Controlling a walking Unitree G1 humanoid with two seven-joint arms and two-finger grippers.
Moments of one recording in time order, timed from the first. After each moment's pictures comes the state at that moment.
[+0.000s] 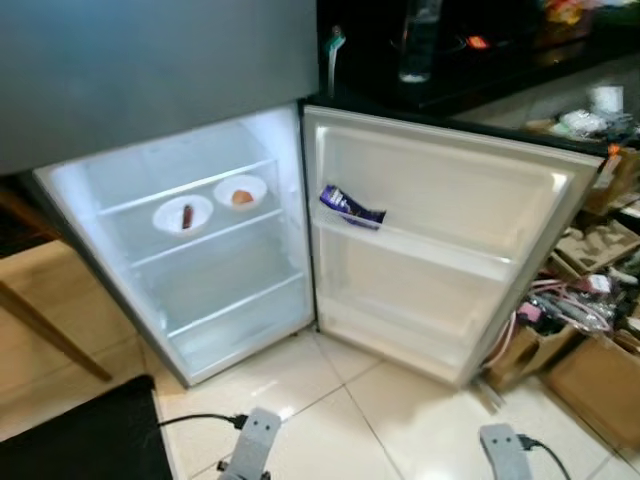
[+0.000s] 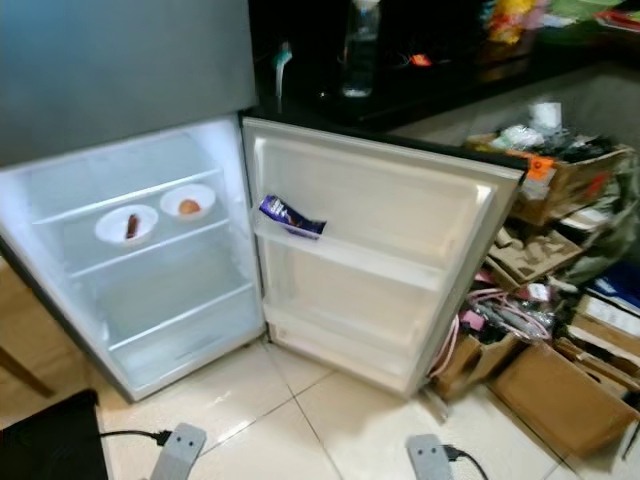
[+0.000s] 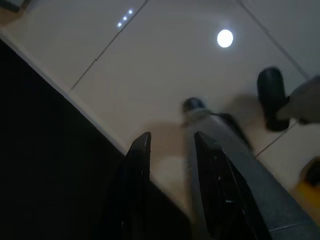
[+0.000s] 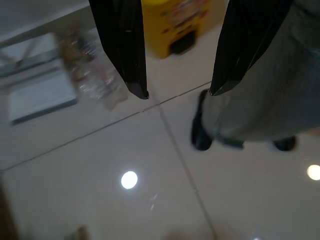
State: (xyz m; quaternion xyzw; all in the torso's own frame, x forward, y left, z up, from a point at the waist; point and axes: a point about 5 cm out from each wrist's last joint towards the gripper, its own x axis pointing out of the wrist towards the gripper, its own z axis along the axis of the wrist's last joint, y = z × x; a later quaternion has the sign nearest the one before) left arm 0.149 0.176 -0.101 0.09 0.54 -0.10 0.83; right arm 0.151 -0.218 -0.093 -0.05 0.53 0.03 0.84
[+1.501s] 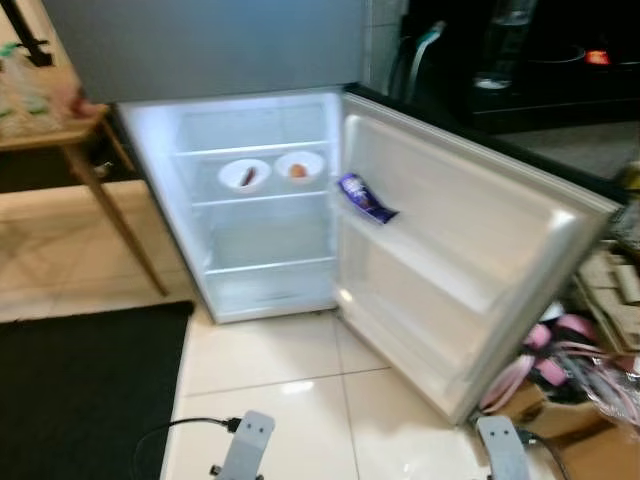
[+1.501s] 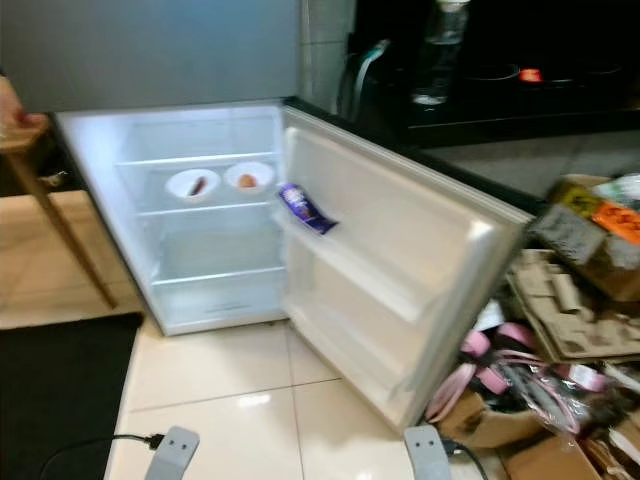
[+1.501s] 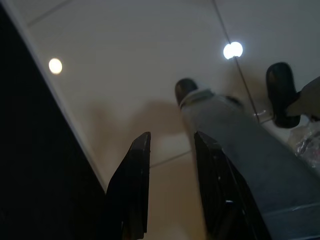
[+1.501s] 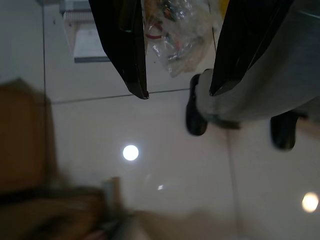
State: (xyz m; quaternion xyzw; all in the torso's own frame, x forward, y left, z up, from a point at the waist) left arm 0.150 0.174 -0.100 0.09 0.53 -0.10 0.84; right arm 0.157 -0.226 -0.089 -0.05 0.51 0.00 0.86
